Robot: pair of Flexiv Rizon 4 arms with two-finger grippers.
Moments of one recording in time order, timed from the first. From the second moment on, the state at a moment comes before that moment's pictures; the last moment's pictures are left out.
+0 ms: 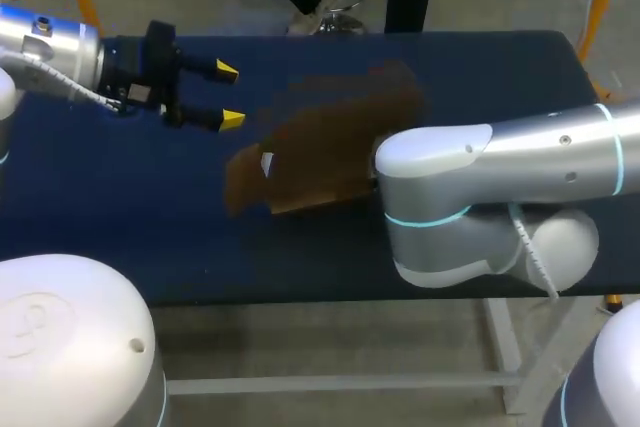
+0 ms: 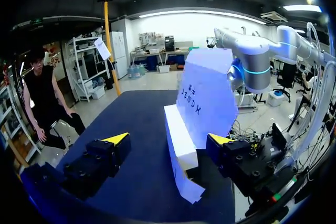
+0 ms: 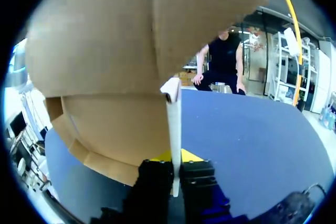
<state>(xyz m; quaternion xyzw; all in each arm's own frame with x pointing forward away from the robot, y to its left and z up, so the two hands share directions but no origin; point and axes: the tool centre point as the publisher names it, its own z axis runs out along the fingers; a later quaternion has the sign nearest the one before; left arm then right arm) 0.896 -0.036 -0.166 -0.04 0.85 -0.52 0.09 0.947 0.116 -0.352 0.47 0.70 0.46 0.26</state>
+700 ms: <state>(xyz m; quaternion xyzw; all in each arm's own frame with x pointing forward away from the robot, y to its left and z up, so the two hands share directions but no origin) 0.868 -0.022 -0.163 -0.02 0.89 -0.46 0.06 0.936 0.113 -0.351 0.42 0.75 0.49 0.16</state>
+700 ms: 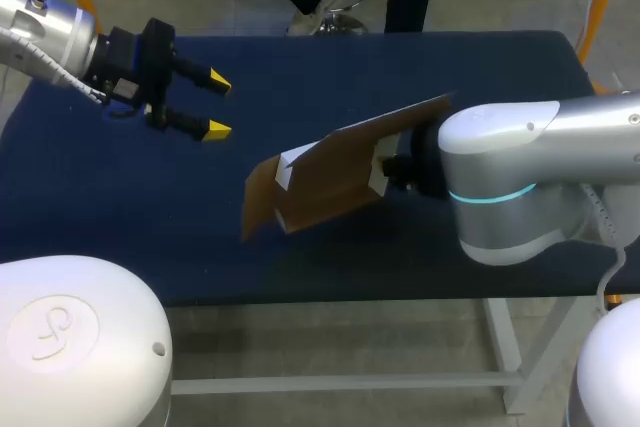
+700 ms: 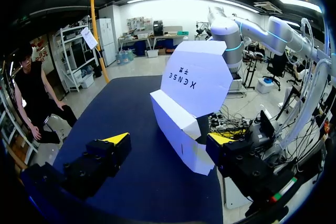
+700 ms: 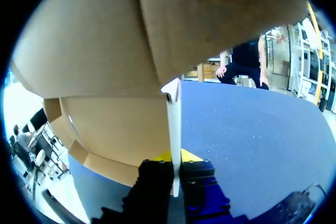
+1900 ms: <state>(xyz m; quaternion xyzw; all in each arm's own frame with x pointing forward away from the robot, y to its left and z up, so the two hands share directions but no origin) 0.884 -0.017 -0.178 -0.01 0.93 -0.37 0.06 0.929 0.083 -0.369 0.45 0.79 0.42 -0.02</state>
